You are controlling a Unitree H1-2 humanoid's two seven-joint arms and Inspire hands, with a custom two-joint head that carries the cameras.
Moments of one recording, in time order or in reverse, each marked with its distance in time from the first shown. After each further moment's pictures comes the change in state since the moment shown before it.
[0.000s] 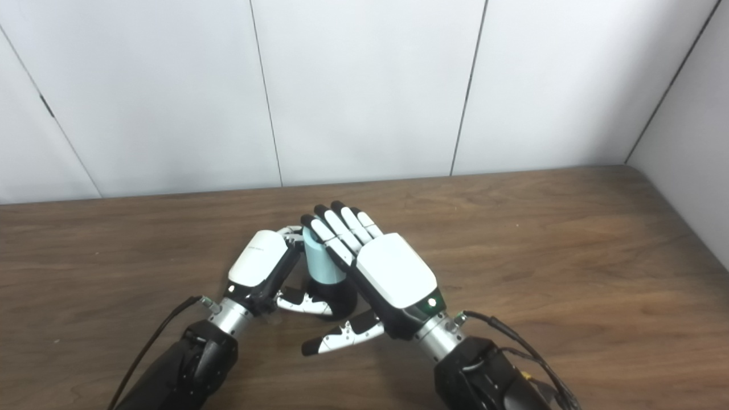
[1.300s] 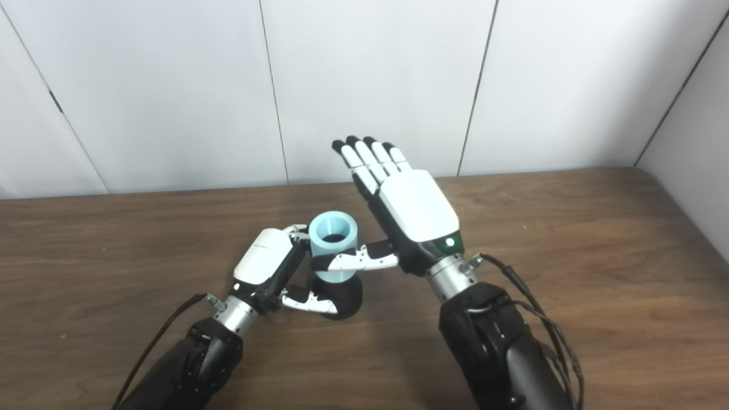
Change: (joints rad) left arm -0.013 -0.005 -0.025 0.005 -0.023 0.019 -0.001; right arm -0.120 0.087 -0.233 -0.066 -0.048 0.044 0.132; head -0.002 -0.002
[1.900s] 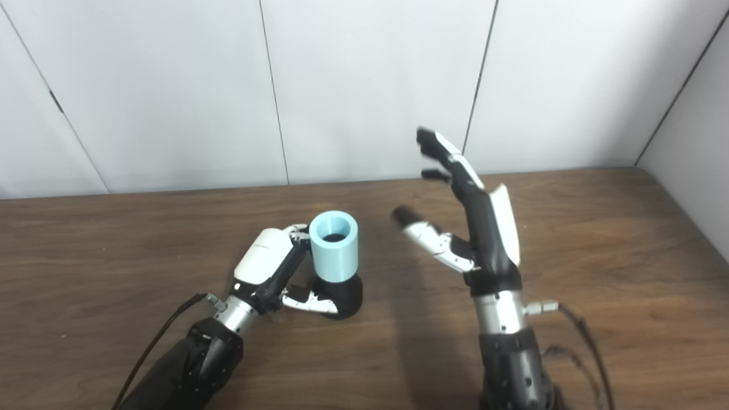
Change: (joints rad) left arm 0.000 -0.001 0.000 -0.001 -0.001 0.006 -0.003; right arm 0.205 0.265 -0.257 -0.044 0.875 -0.073 -0.221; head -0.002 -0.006
